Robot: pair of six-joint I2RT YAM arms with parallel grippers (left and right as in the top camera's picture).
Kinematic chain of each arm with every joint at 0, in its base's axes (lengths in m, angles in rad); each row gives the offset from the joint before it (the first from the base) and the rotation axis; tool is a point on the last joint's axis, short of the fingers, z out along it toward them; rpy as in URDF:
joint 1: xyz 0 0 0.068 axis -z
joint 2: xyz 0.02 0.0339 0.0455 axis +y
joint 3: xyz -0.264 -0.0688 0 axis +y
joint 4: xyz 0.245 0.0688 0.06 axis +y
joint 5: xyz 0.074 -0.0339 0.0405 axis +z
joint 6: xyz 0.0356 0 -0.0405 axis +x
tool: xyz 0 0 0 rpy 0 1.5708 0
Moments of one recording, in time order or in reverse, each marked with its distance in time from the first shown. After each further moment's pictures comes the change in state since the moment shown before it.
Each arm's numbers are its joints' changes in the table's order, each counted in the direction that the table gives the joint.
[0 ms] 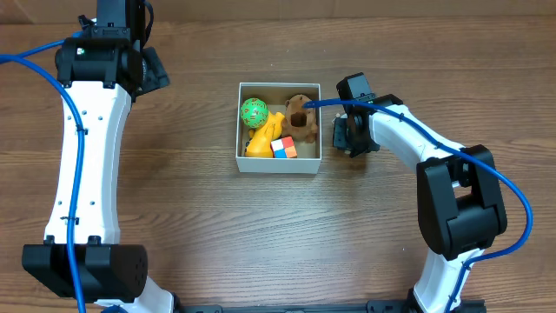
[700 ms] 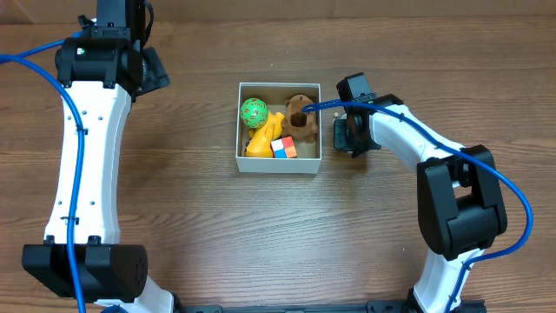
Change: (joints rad) left arm 0.000 0.000 0.000 0.000 0.000 0.000; right arm 0.000 0.000 0.000 0.002 -0.005 -0.075
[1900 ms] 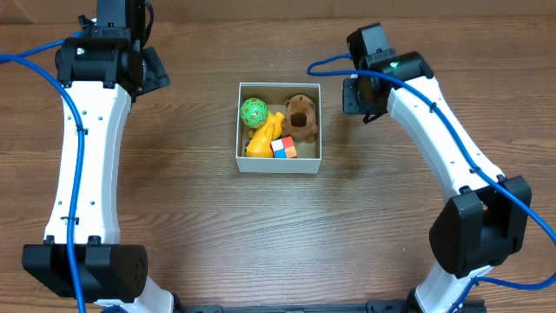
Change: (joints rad) left arm 0.000 0.000 0.000 0.000 0.000 0.000; right arm -0.002 -0.110 -0.383 0.348 -0.085 -0.040
